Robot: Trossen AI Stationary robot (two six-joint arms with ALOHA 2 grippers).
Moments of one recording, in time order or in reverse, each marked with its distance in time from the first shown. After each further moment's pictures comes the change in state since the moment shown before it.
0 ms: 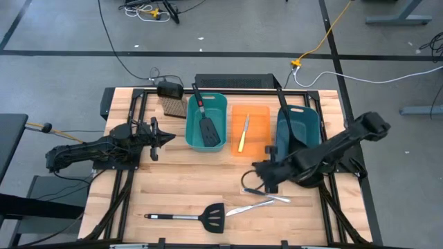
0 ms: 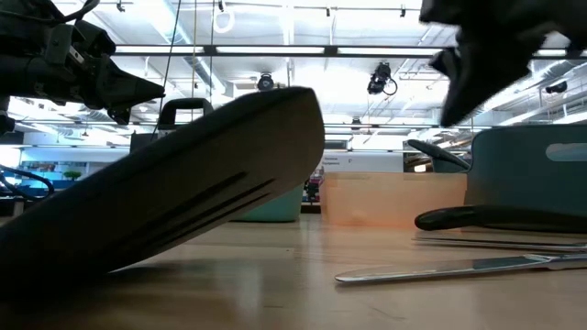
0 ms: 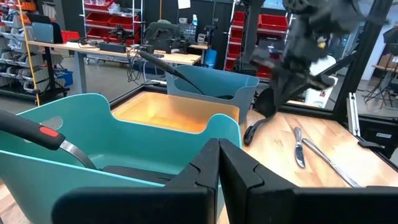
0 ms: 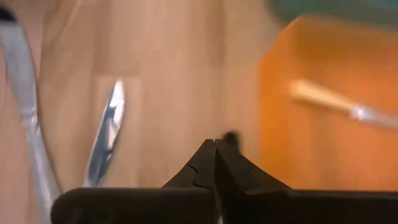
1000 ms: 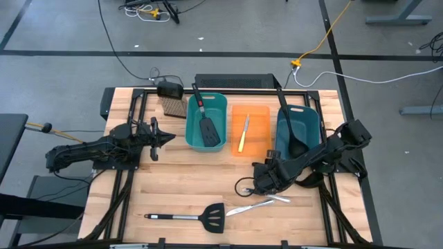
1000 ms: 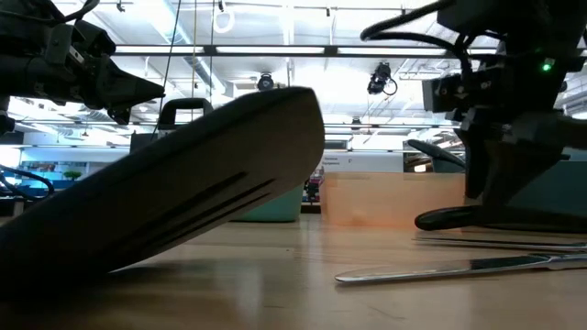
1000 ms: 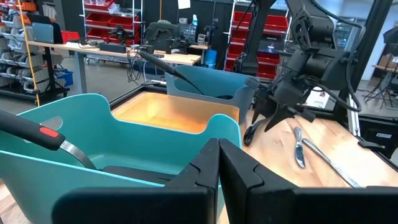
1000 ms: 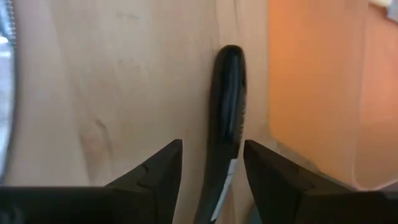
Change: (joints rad) left arm 0.000 0.000 0.000 0.001 0.000 0.000; right arm -0.001 0.257 0.011 -0.150 0.017 0.200
